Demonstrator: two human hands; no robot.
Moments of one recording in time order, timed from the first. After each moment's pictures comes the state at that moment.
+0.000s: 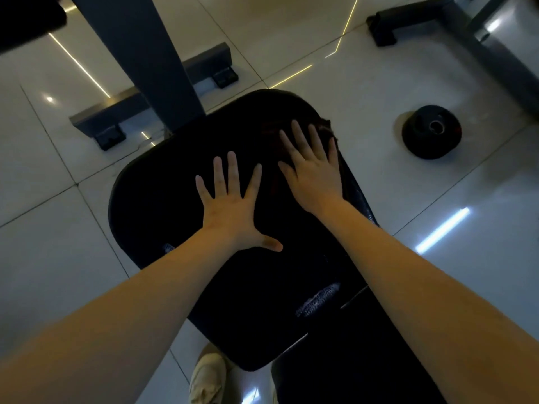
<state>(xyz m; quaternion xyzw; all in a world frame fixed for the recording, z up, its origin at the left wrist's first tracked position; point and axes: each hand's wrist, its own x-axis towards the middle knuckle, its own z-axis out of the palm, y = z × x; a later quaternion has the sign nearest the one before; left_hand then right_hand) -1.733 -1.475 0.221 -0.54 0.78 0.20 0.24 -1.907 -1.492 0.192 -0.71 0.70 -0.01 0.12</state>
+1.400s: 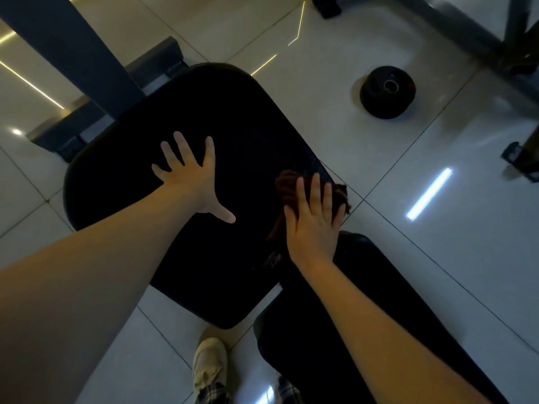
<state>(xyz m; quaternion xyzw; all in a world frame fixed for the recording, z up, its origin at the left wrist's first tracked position) -1.758 -1.470 0.247 -0.54 0.75 0.20 0.33 -1.907 -1.309 0.178 -0.48 0.85 -0.07 0.19</state>
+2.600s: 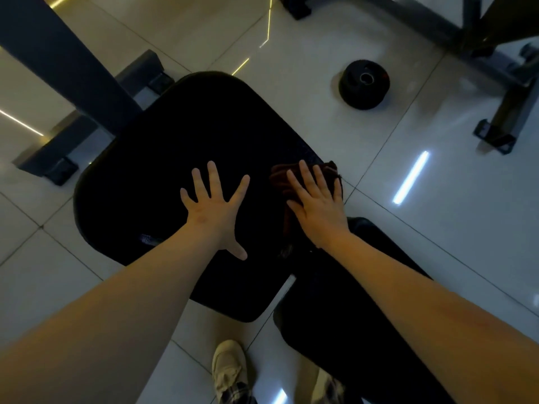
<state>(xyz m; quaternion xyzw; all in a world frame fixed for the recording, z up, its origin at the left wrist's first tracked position) -1.745 -1.423 0.236 -0.42 0.82 0.15 0.36 -1.926 -1.316 0.188 -0.58 0.79 -0.01 0.19</state>
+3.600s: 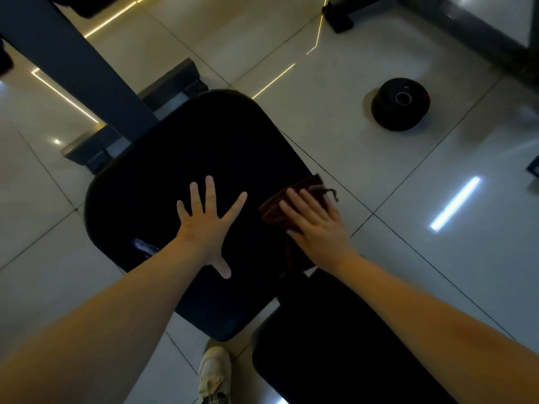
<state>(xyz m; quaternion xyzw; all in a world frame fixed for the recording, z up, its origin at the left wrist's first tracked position) -1.759 -1.423 0.241 -0.44 0.80 0.14 0.39 -1.977 -1.319 0.162 -0.75 0.65 -0.10 0.08</state>
